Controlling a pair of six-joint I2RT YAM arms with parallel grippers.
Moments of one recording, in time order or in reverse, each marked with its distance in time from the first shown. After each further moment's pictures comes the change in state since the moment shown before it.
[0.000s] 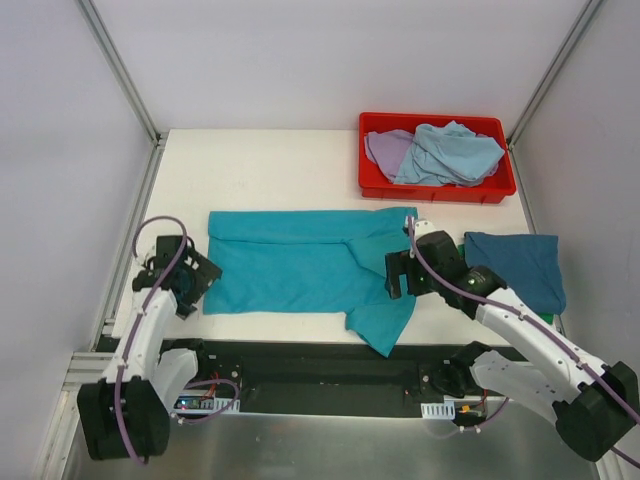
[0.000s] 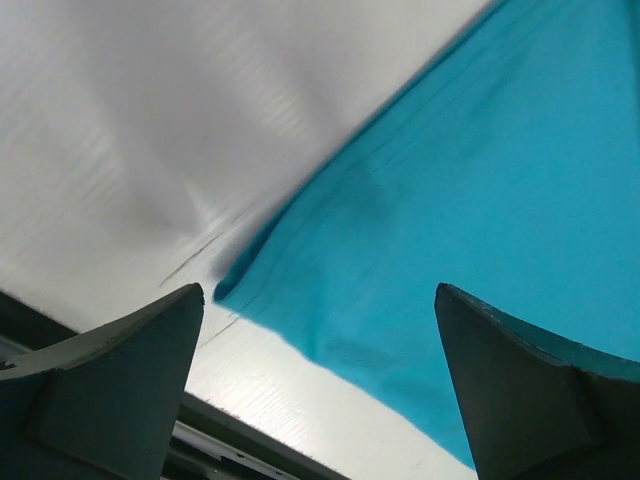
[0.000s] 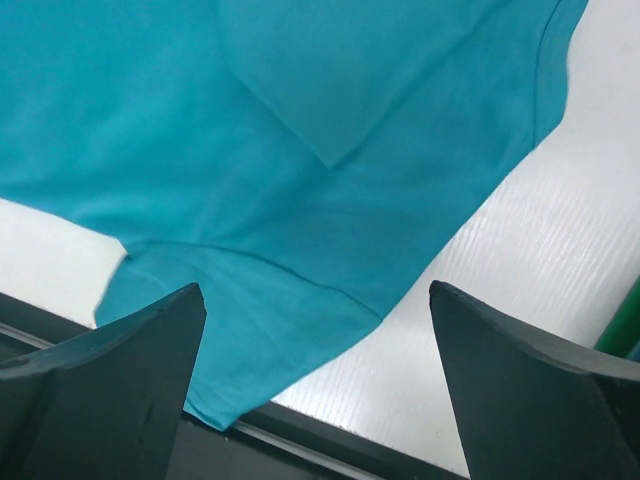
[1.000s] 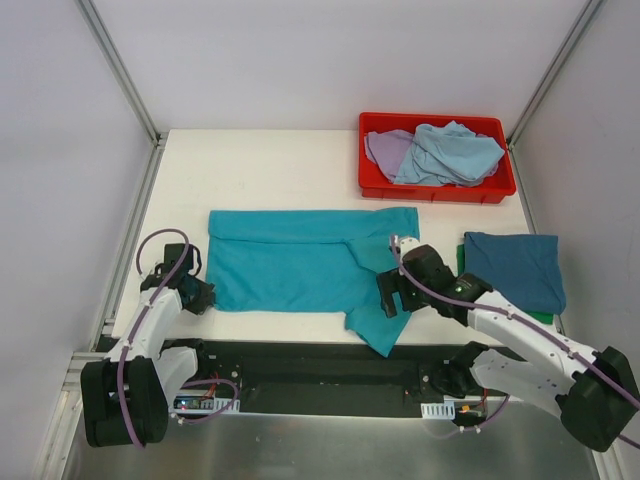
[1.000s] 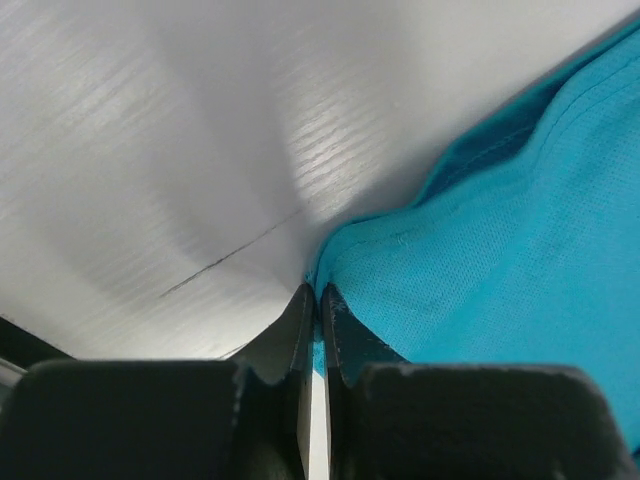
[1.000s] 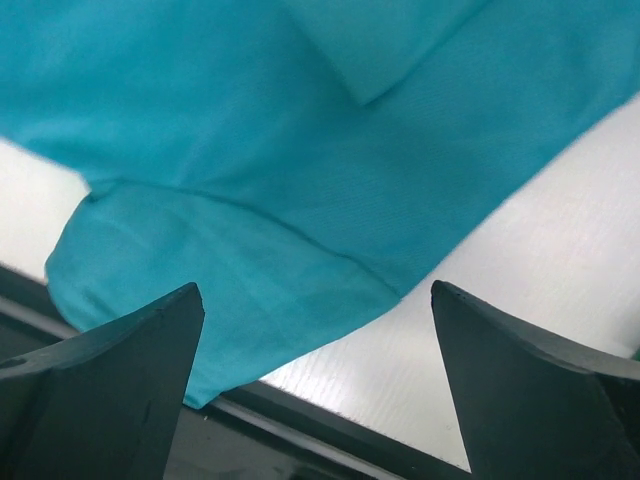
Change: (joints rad) left arm 0.000 0.024 -0.163 0.055 -0.008 -0.164; right arm 0.064 0.011 -0.120 0.019 0.000 -0.006
